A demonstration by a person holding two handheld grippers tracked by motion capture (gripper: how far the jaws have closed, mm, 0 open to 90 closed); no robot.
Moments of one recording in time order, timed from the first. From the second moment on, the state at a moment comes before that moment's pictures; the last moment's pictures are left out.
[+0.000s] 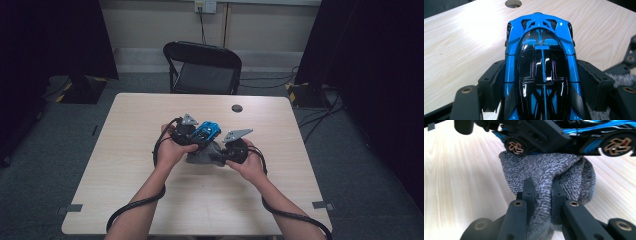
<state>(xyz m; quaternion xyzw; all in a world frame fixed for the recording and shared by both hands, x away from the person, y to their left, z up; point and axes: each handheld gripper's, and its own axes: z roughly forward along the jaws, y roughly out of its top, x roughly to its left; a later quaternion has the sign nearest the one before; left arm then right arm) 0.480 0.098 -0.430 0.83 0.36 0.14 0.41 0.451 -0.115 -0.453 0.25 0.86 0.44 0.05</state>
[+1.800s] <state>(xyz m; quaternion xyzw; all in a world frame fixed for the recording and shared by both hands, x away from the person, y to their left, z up) 0.457 0.198 -0.473 0.81 0.43 0.15 0.36 0.476 -0.206 -0.471 0.38 0.83 0.39 0.13</state>
